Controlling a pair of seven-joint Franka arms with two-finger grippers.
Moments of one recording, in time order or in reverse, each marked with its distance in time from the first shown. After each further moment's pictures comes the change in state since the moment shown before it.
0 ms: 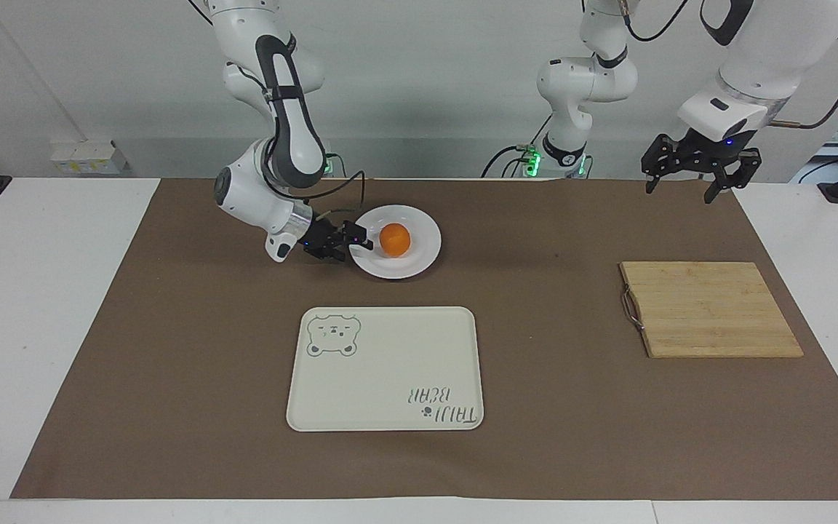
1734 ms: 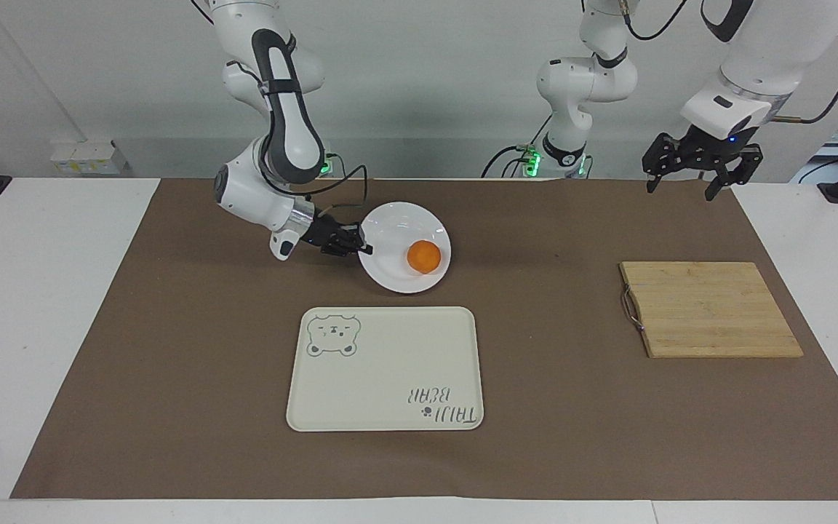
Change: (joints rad) left arm 0.000 -0.004 -0.001 0.004 0.000 0.000 -0.051; right arm 0.007 -0.013 -0.006 0.060 0.086 -0.032 -0.053
